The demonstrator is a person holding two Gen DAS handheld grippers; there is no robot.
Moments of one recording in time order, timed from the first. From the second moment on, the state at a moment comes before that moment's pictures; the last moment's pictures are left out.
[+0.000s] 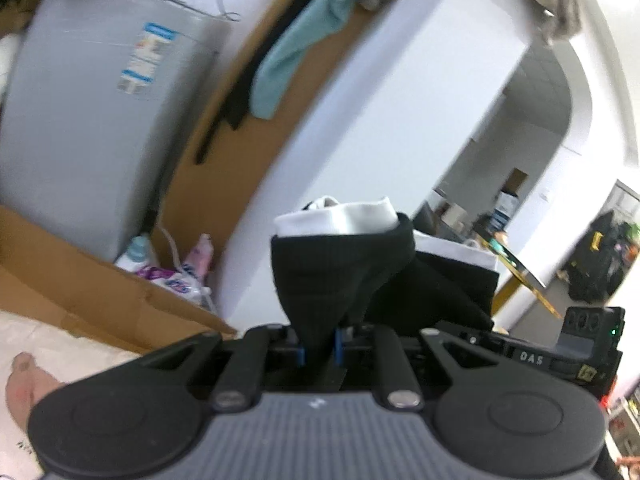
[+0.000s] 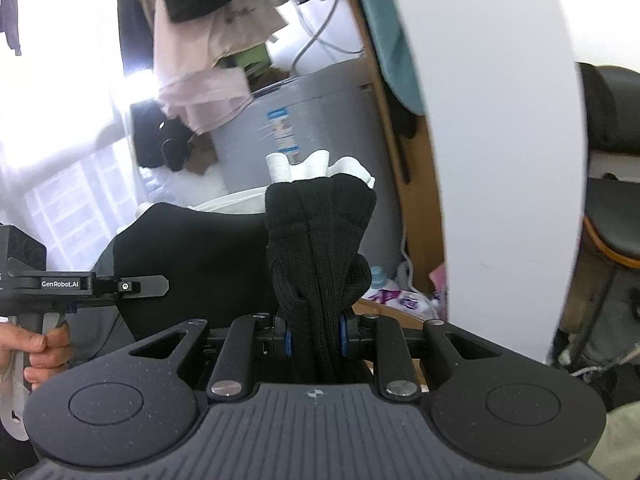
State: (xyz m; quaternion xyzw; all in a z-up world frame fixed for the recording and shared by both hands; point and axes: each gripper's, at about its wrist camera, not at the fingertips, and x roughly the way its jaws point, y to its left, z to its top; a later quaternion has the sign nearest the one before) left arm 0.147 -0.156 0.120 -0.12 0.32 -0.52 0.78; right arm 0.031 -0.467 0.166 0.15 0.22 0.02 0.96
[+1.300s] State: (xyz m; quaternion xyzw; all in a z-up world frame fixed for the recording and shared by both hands) left arm 0.128 -0.325 -0.030 -0.10 0.36 -0.65 0.66; right arm -0.049 -0.581 0.018 0.20 0.23 -0.19 0.93
